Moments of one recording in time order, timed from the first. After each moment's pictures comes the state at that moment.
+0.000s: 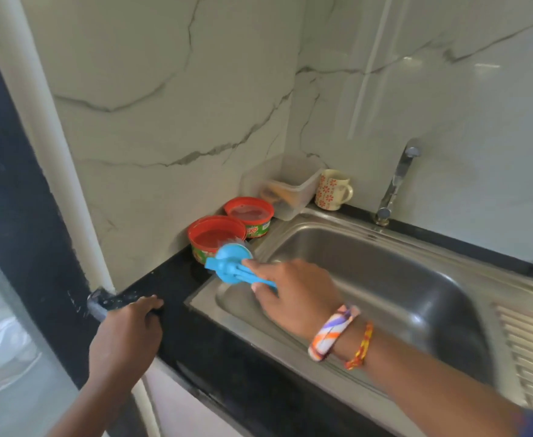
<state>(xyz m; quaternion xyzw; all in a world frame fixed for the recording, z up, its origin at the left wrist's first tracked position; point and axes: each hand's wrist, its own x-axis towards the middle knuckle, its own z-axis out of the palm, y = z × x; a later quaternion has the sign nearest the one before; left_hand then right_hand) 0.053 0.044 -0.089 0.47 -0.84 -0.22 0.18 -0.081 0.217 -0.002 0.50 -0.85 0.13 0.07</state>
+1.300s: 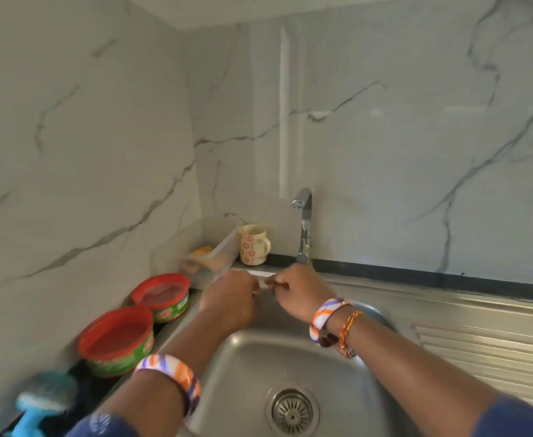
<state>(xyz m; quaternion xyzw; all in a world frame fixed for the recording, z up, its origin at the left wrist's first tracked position) -0.171 0.174 0.022 0.10 -0.99 -0.09 0.09 -0.229 0.301 0.020 0.32 -0.91 0.26 0.02</state>
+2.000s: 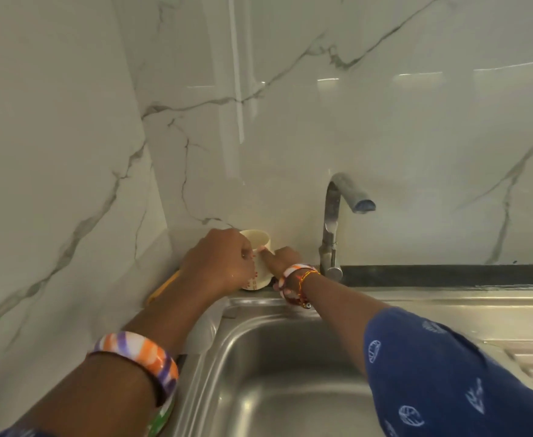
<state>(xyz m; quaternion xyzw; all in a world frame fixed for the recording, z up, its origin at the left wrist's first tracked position) -0.342 0.054 0.046 0.04 -0.98 -0.15 0.11 -0.466 0.152 -0.041 0.02 -0.88 0.47 -0.09</state>
